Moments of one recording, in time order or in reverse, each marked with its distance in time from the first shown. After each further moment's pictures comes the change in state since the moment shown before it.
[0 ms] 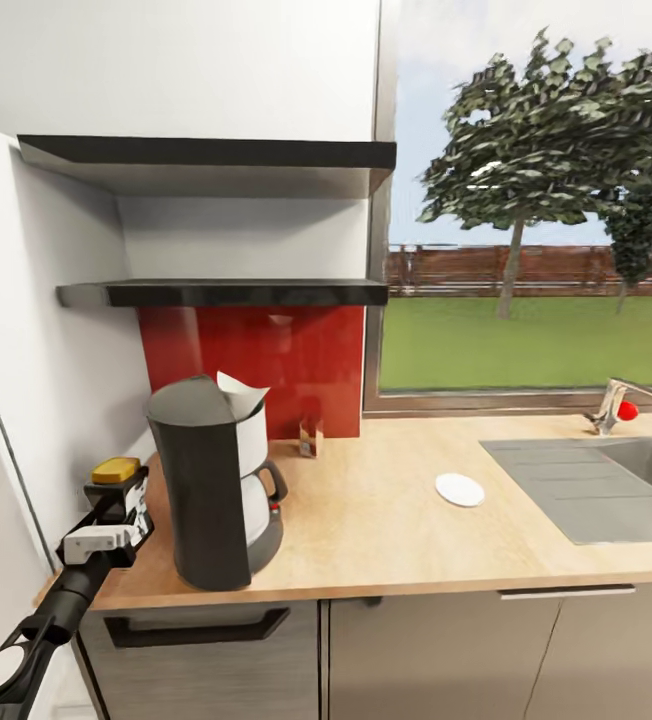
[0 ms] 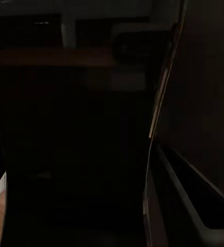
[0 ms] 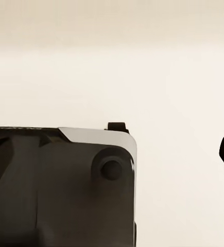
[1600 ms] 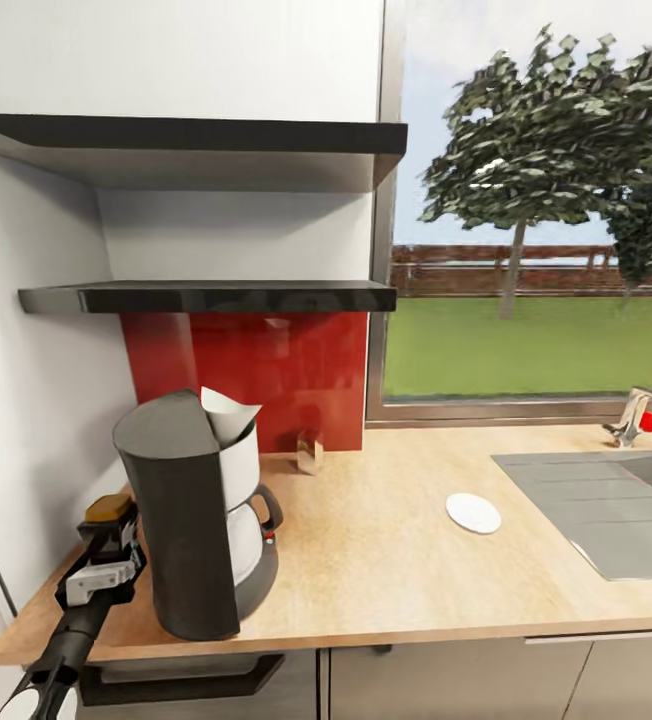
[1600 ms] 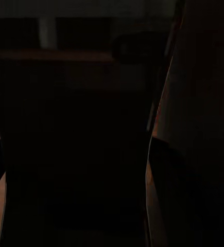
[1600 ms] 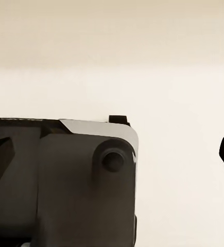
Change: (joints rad) left arm -0.015 0.002 -0.002 0.302 -0.009 -0.244 0.089; right arm 0.017 0.006 0.008 0.000 0.006 0.001 -0.003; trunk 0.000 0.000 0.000
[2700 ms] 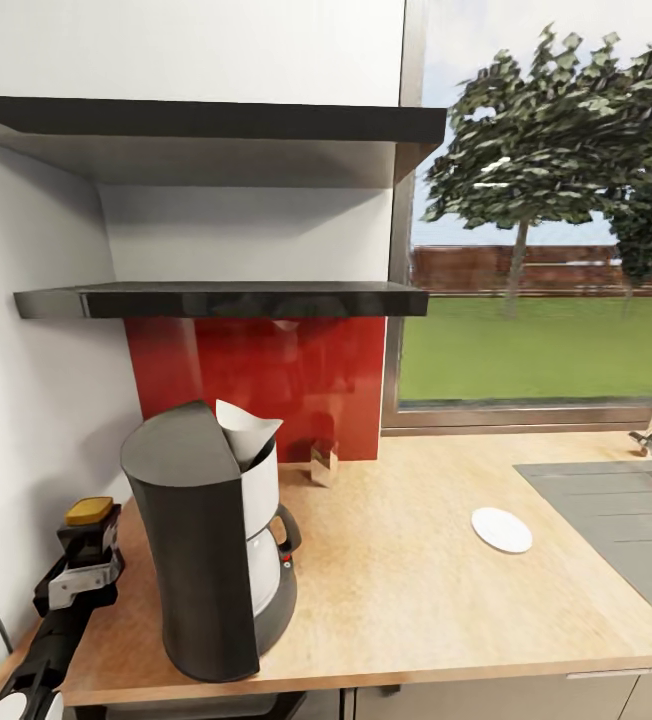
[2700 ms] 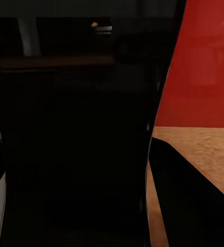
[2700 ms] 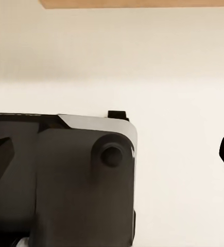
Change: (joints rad) left arm 0.008 0.027 0.013 0.000 -0.036 -0.003 0.082; right arm 0.008 -0.001 0.000 0.002 0.000 0.005 -0.001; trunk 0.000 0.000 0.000
